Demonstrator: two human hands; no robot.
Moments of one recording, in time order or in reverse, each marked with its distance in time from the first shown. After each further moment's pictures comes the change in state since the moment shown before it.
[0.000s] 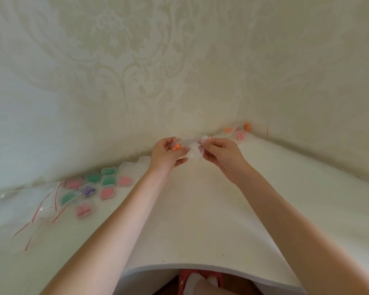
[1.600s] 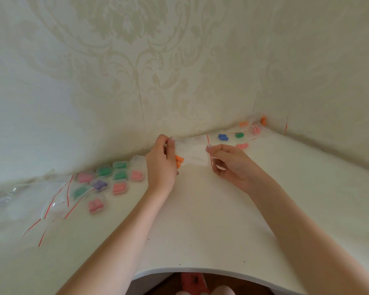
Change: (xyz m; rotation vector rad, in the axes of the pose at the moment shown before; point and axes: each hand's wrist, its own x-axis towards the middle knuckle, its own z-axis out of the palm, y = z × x) left_hand -0.016 -0.014 -0.032 0.520 0.324 0.382; right_hand -0.020 0.004 0.019 0.066 -0.043 0.287
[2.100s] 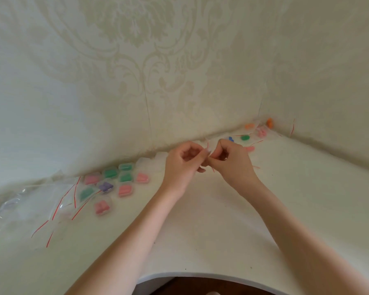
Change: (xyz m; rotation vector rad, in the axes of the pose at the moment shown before) left_hand -0.009 0.023 0.004 -0.361 -0.347 -0.110; right_hand -0.007 0.002 0.019 -0.617 0.177 -0.500
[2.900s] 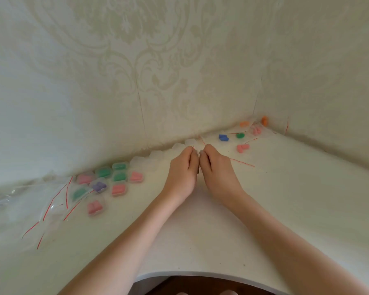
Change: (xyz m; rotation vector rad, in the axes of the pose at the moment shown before) left_hand -0.009 -0.011 0.011 0.392 -0.048 0.056; right_hand -0.019 -0.002 0.017 -0.243 -0.069 -0.043
